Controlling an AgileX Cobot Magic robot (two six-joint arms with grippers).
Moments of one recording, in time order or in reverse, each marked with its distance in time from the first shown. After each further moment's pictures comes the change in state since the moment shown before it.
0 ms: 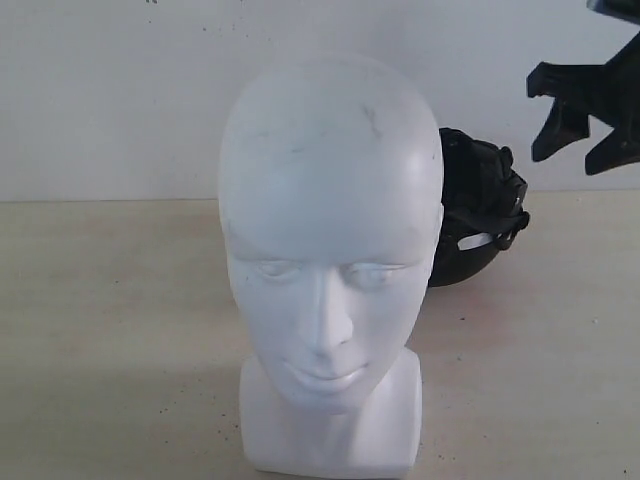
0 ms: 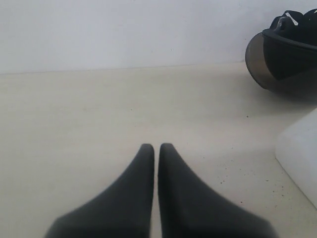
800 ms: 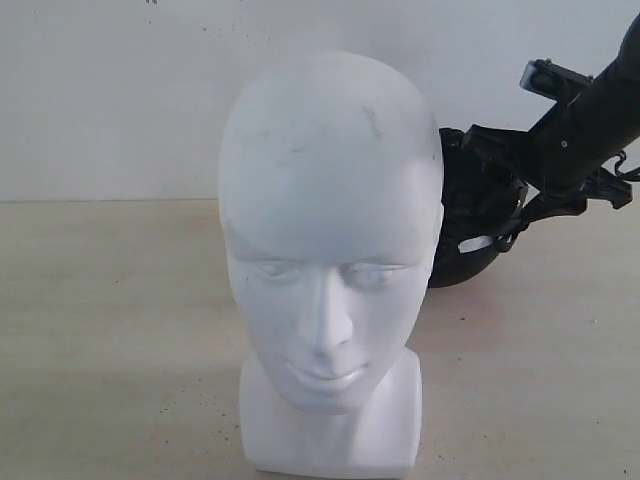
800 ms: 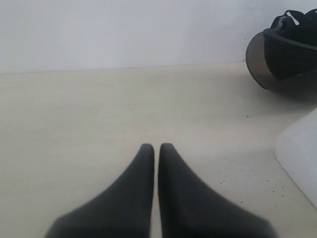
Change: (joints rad) left arm 0.000 0.000 0.000 0.000 0.000 0.000; right arm 0.079 0.211 -0.002 0.015 -0.187 0.137
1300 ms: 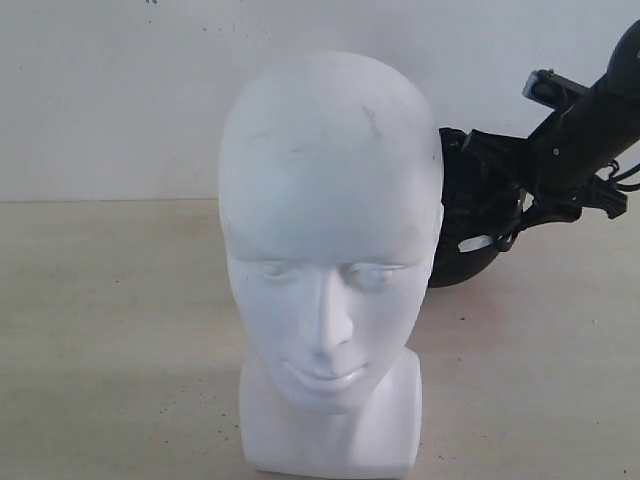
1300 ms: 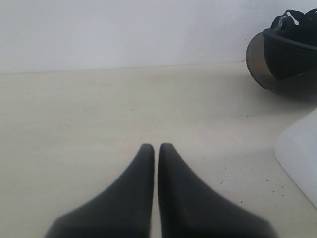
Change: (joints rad) left arm 0.000 0.000 0.000 0.000 0.000 0.000; right arm 0.000 0.043 -0.004 -0.039 -0.056 0.102
